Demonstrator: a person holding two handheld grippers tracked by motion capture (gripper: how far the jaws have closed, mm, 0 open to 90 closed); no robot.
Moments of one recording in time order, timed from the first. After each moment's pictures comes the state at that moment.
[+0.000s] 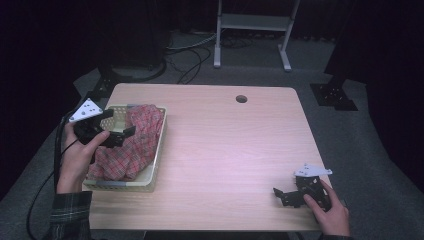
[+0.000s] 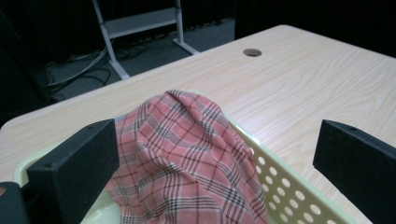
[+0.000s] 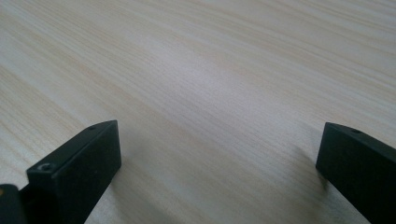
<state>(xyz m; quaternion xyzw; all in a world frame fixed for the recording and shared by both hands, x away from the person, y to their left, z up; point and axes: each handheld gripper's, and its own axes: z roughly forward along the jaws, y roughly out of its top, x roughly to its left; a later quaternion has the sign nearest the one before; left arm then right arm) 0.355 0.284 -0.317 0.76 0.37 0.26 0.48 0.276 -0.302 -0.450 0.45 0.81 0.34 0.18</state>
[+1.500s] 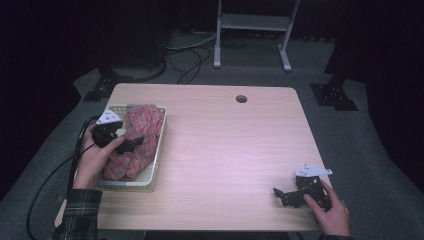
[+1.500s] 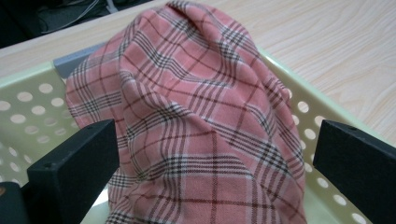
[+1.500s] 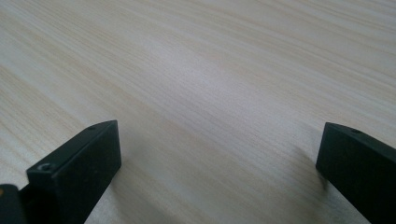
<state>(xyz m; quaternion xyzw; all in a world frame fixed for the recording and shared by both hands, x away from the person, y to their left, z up) 0.382 0.273 -0.367 0.79 0.40 0.22 0.40 0.276 -0.302 -0.450 0.45 0.81 0.34 0.18</state>
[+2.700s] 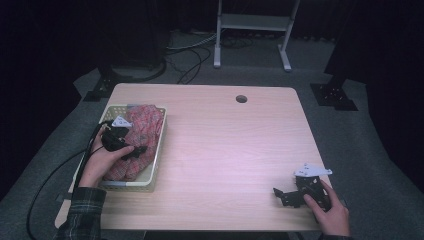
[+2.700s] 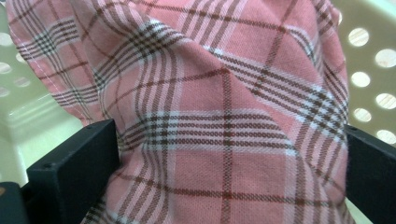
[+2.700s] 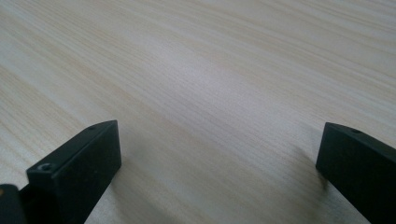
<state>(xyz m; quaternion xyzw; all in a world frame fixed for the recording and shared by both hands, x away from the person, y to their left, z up) 0.395 0.264 -0.395 0.83 0.42 0.19 0.31 0.276 -0.302 -0.450 0.45 0.81 0.34 0.18</state>
